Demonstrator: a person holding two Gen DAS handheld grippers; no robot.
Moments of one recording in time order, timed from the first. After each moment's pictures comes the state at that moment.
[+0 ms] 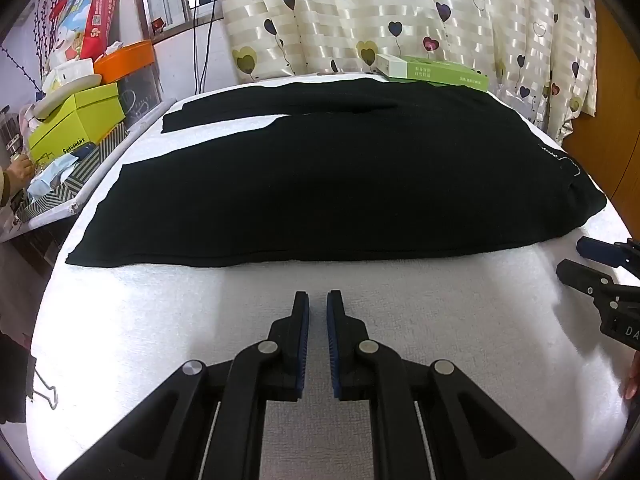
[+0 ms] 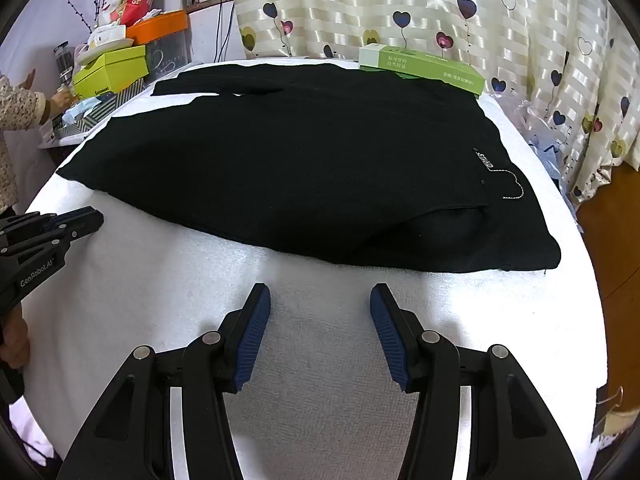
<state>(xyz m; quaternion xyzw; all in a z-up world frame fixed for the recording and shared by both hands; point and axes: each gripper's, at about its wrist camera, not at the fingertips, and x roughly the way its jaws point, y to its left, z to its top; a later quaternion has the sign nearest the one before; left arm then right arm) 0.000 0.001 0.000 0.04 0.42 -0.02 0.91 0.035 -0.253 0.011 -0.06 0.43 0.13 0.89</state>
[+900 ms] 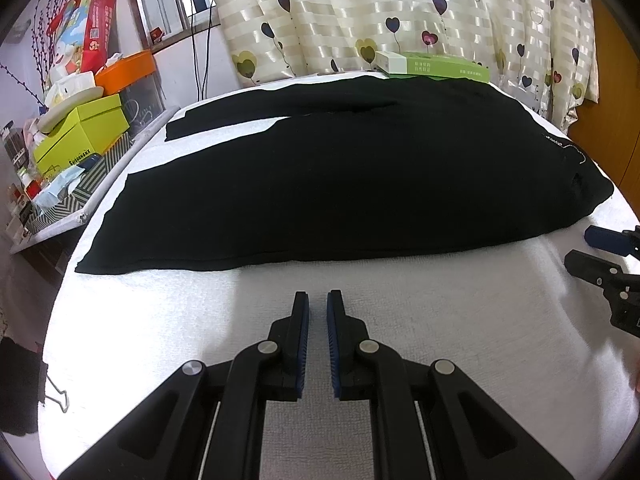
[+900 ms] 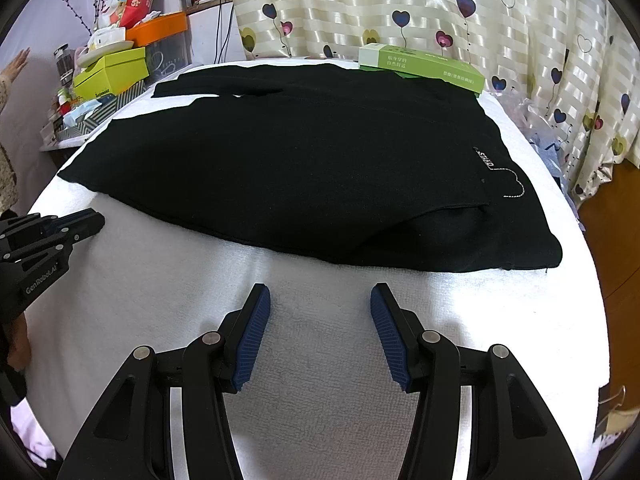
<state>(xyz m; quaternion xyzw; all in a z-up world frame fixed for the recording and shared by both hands) -0.002 -0.009 -0.002 0.08 0.42 -0.01 0.91 0.035 -0.251 0.012 -0.06 0.43 0.13 0.89</state>
